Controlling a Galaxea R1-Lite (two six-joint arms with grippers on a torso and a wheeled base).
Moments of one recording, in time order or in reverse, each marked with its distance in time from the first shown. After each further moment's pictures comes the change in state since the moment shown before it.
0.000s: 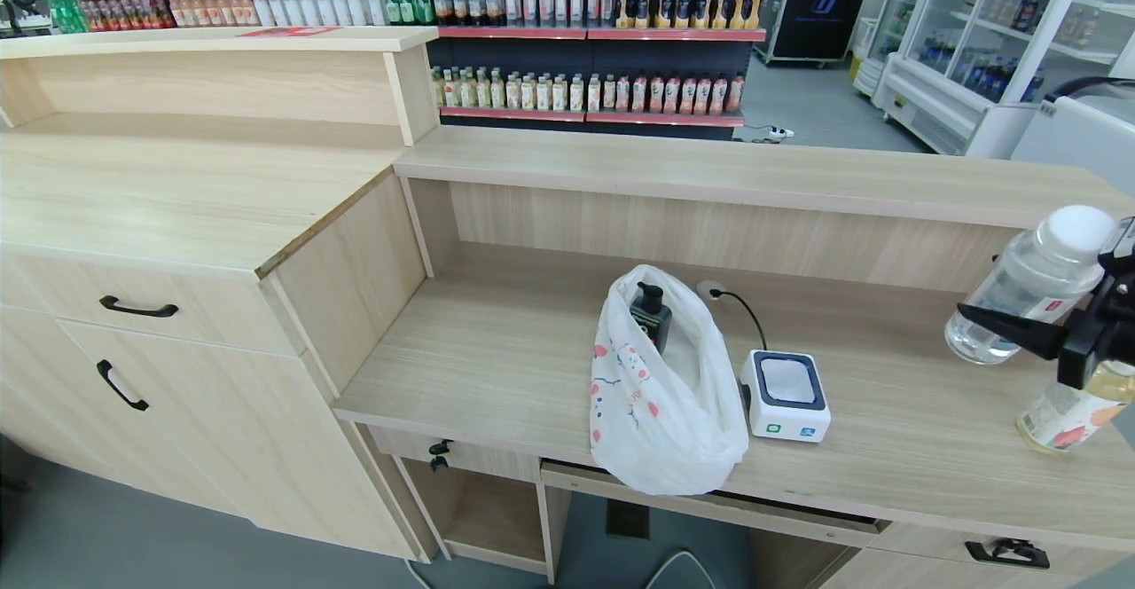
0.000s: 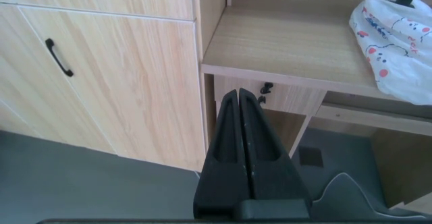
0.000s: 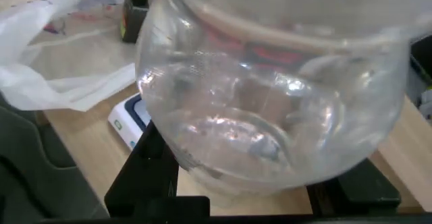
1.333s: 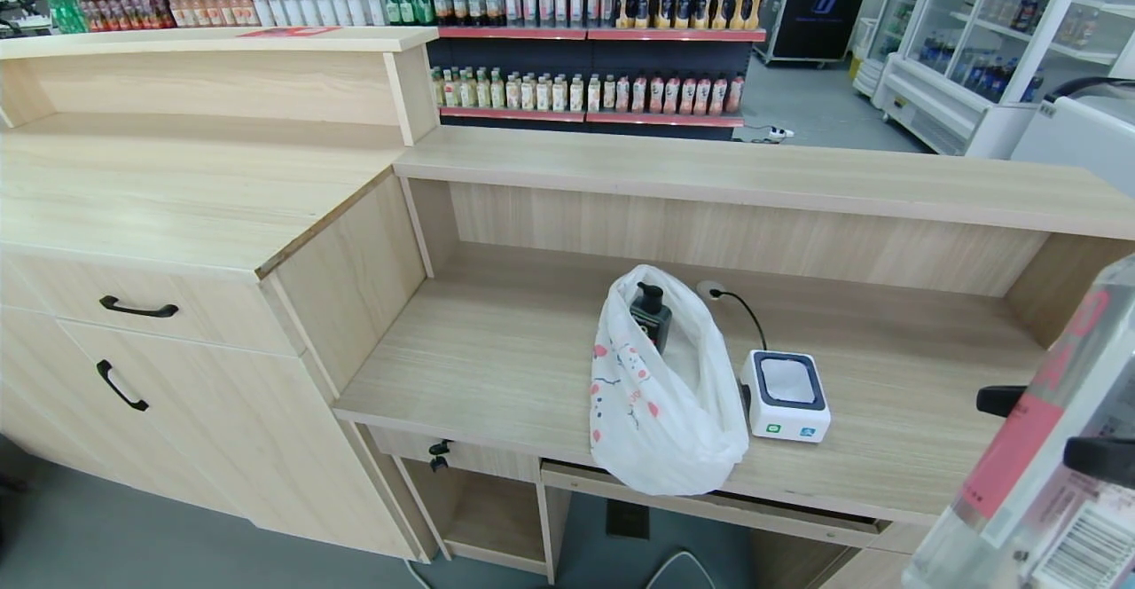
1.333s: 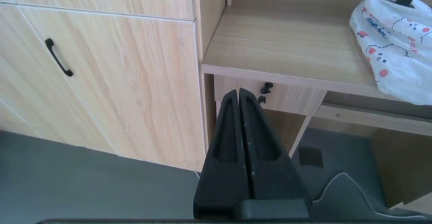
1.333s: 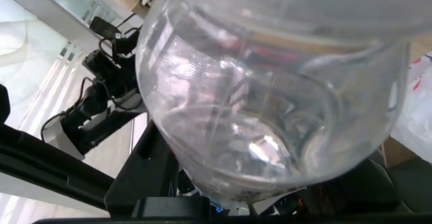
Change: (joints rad) left arm 0.000 0.000 0.000 0.000 0.000 0.000; right arm 0.566 -0.500 0.014 0.422 0.213 1.128
